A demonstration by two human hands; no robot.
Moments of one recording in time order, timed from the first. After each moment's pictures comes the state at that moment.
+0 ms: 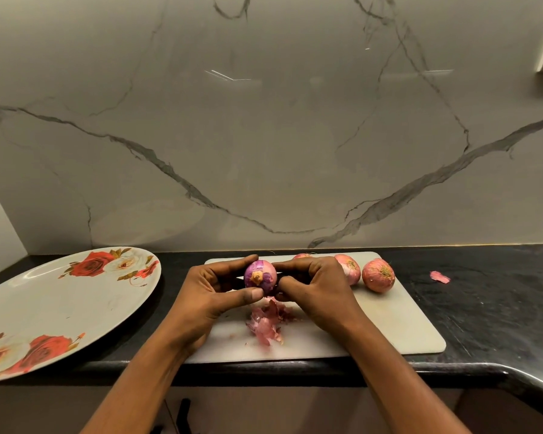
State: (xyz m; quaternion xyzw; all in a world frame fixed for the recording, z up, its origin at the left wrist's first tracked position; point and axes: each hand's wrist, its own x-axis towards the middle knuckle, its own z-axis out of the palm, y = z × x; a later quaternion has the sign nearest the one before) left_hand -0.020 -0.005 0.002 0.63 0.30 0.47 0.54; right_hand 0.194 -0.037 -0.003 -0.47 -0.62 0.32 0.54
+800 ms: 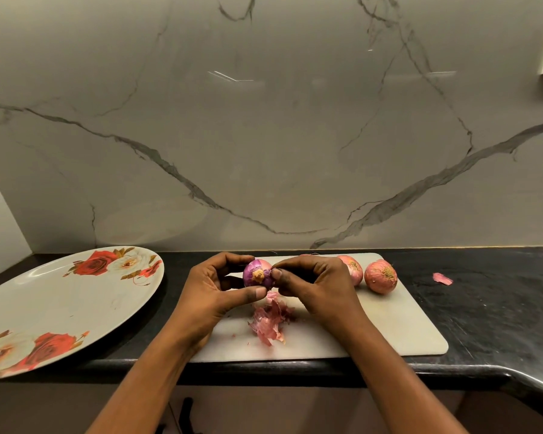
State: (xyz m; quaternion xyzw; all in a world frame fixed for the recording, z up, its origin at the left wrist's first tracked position) left_hand -0.018 -0.003 0.001 0.64 0.34 0.48 0.50; right_hand 0.193 -0.034 -0.007 -0.46 -0.62 0.29 0.57
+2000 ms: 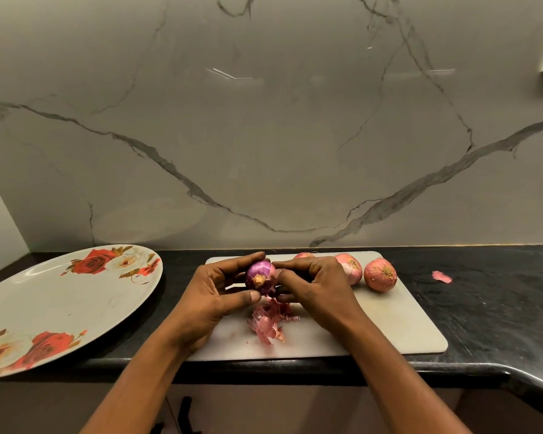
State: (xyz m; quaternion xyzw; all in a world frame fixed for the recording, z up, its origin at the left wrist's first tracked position) left_hand -0.023 0.002 -0.004 0.67 0.29 0.44 0.53; right_hand 0.191 -0.039 -0.002 -0.46 -0.62 0.33 0.54
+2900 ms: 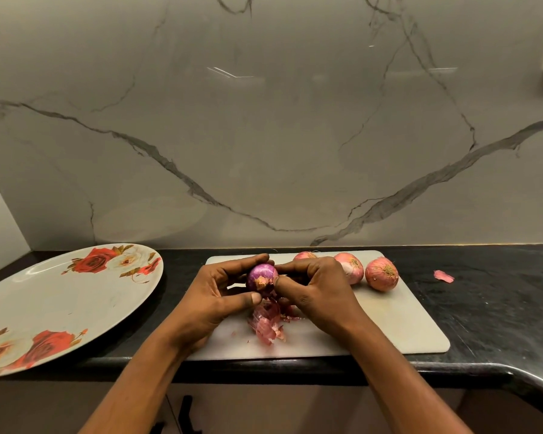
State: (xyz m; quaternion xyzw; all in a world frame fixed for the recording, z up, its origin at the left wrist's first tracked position) left_hand -0.024 0.003 -0.006 0.69 0.29 0.41 0.52; right_hand 0.190 -0.044 0.001 -0.48 -0.66 0.28 0.51
